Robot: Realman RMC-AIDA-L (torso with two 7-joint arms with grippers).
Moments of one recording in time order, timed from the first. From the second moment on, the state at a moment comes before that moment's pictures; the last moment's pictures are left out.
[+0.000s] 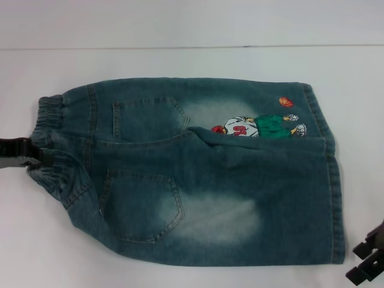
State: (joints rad) left arm -0.61 -1.99 0.53 0.93 2.60 1.61 -2.46; right arm 0.66 1.99 -0.89 -0.81 -2.70 -1.87 2.02
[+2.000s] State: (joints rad) left arm -0.61 -2.00 0.52 0.93 2.60 1.59 -2.46; right arm 0.75 2.03 -0.86 -0.75 -2.67 -1.78 1.96
